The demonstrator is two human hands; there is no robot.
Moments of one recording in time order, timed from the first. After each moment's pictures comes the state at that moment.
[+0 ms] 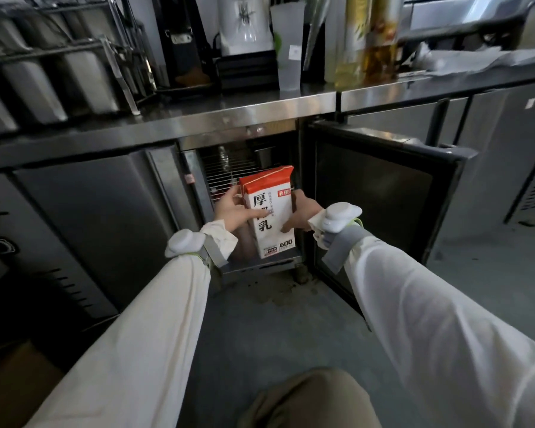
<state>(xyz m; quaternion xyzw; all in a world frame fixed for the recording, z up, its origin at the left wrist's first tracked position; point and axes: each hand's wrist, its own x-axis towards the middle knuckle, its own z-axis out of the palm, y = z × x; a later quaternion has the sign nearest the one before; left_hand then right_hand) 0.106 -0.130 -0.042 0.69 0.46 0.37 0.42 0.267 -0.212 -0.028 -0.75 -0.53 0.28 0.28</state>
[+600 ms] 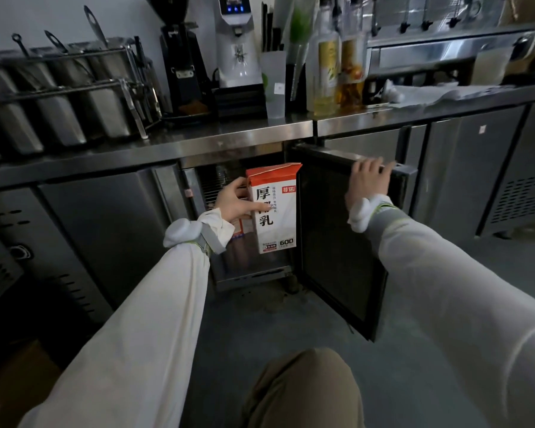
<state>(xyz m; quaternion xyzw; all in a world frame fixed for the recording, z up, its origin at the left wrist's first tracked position) 0.114 -0.200 0.027 0.74 0.39 0.35 0.41 0.375 -0.290 0.023 -0.89 -0.39 -0.24 0.00</state>
